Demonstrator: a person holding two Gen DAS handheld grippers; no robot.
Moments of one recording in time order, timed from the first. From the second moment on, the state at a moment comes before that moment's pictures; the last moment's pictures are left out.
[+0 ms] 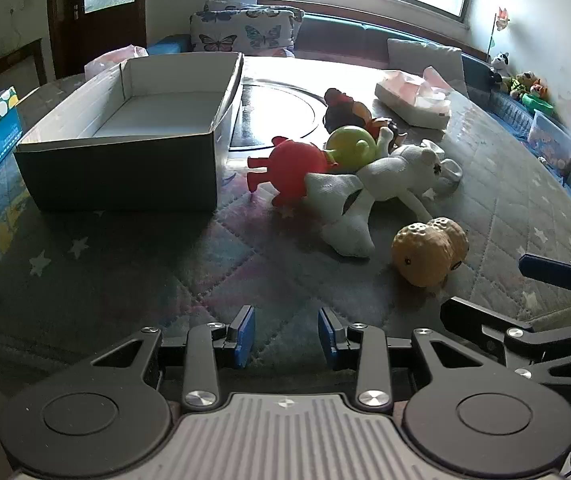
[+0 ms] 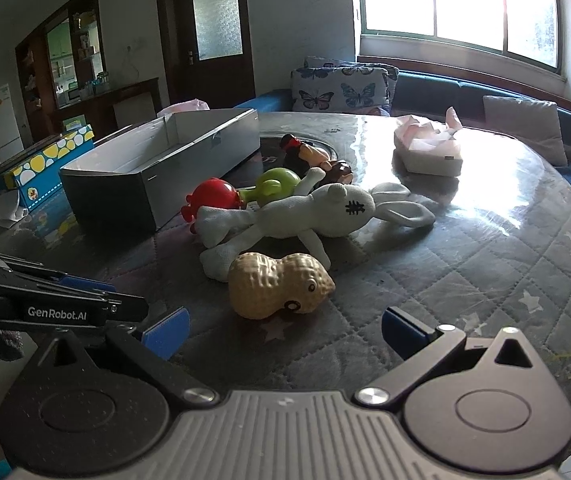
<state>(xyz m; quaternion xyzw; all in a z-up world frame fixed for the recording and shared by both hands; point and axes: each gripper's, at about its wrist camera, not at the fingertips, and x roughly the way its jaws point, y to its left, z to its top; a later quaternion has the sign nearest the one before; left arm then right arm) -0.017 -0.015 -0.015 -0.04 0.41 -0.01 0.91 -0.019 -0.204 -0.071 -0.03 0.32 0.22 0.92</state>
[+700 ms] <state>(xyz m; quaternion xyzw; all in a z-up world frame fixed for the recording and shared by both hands) -0.028 -0.021 -0.007 -0.04 0.40 -0.01 0.91 -0.030 -0.198 -0.066 -0.04 0.31 0.24 0.92</state>
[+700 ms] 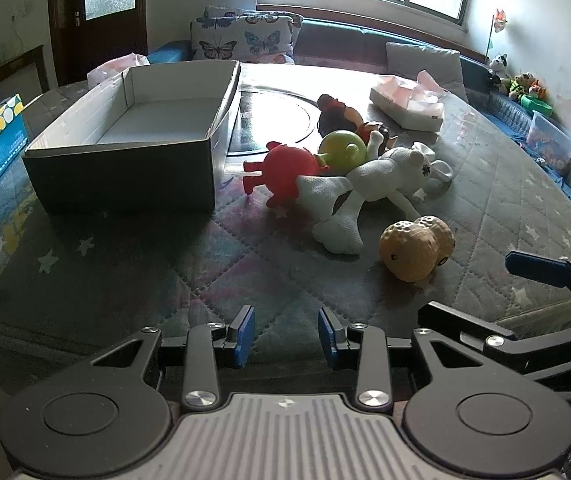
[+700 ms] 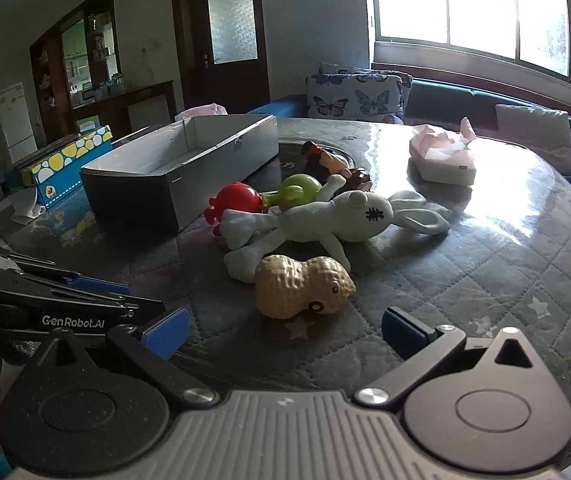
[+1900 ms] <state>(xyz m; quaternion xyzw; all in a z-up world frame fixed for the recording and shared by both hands) -0.007 -0.018 -0.008 -0.05 0.42 -0.02 0.90 -0.012 -0.197 -0.069 -0.03 0.33 0.25 0.91</state>
